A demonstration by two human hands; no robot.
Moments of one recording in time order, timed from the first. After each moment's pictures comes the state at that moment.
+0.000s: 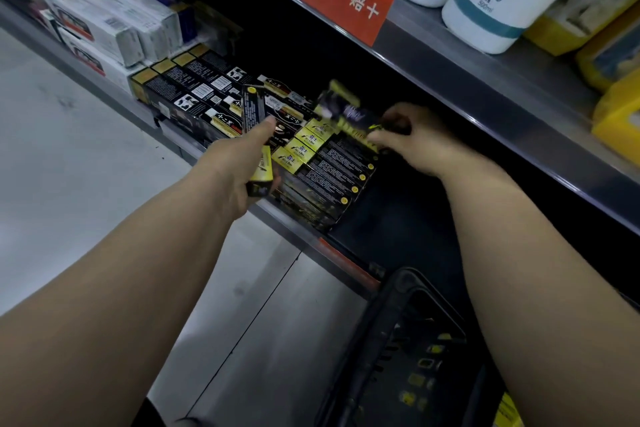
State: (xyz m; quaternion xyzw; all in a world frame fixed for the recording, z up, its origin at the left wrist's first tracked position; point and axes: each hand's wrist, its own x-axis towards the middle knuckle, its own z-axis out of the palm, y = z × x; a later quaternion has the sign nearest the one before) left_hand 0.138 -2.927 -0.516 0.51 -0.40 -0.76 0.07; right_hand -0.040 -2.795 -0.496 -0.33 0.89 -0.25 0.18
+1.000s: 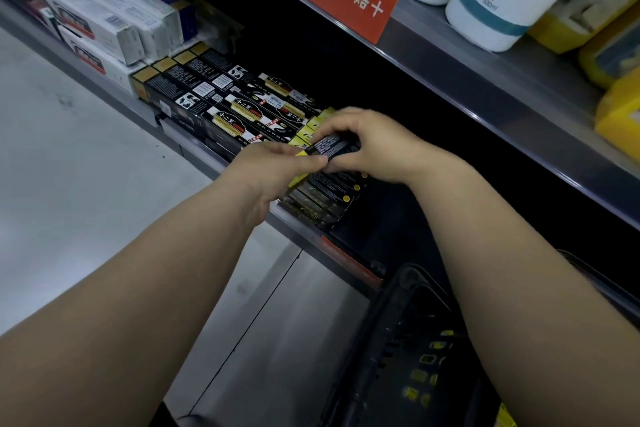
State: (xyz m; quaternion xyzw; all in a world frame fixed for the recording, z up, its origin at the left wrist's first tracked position) left_hand 0.131 -2.907 -0.515 0.44 -0.55 -0.70 0.04; right_hand -0.005 -2.819 -0.493 -0.50 0.80 -0.19 0.25
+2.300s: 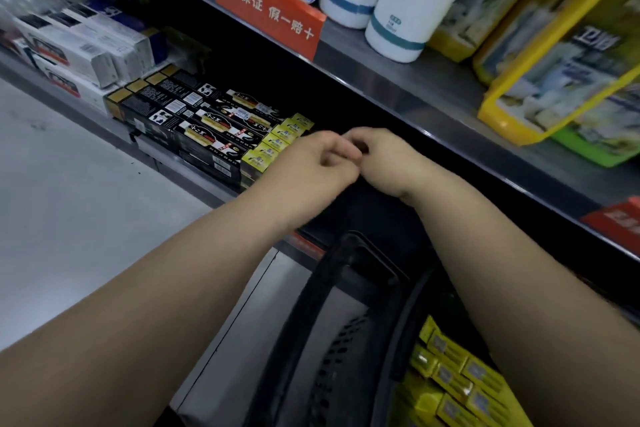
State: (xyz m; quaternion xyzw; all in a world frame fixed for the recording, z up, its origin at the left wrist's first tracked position) left_hand 0.141 -2.833 -0.445 0.22 -0.73 -0.64 0.06; right_hand 0.020 -2.755 -0.449 -0.34 0.88 -0.24 0.22
